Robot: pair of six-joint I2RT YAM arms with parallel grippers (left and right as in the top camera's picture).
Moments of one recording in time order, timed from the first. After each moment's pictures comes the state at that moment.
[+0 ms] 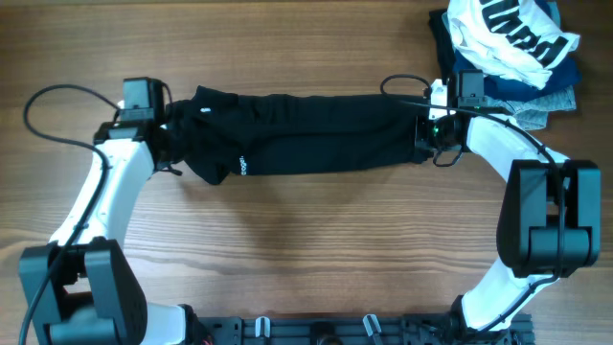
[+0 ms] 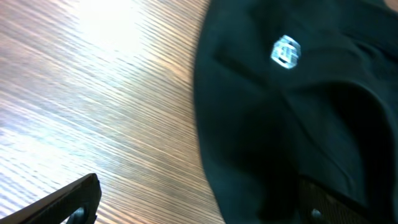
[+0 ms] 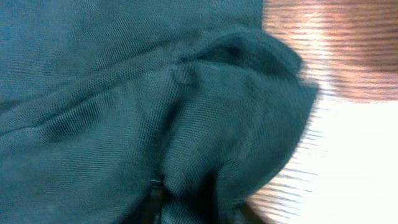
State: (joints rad) left arm 0.07 1.61 1.07 -0.70 -0.09 -0.45; right arm -0.01 1.92 1.12 -0.43 -0.21 0.06
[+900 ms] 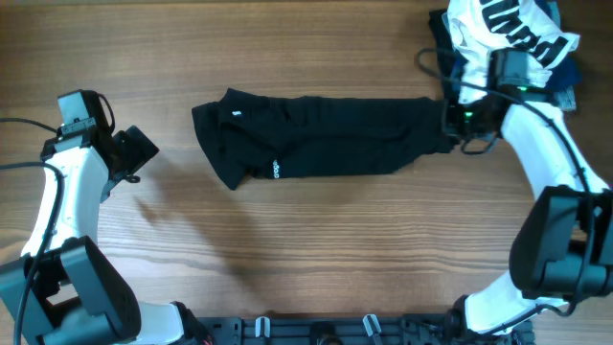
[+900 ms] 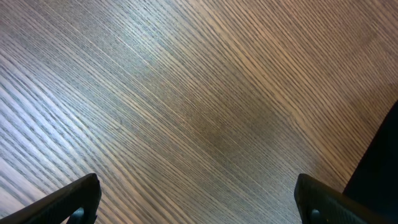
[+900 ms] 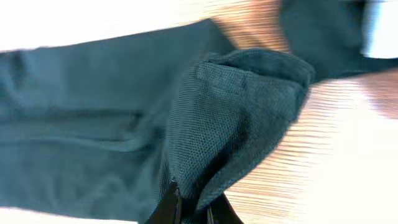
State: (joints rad) left arm 0.33 1.60 1.07 -0.73 -0.10 -0.45; right arm -0.09 1.79 1.27 -0.72 -0.27 0.03
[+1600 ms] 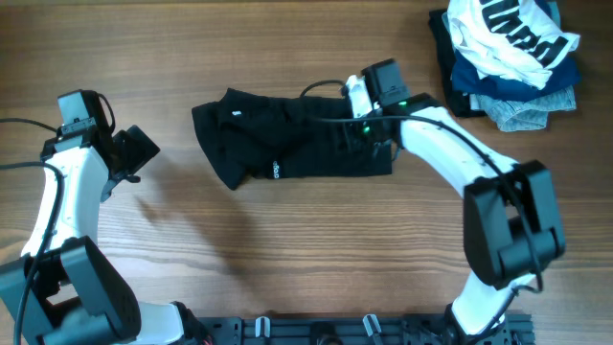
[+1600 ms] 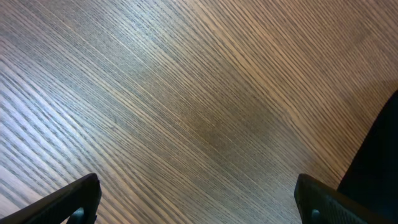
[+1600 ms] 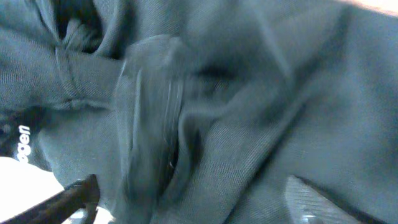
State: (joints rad) left arm 0.33 1.60 1.07 -0.73 -0.08 -0.45; right arm 0.37 1.92 1.27 -0.53 -0.25 0.09
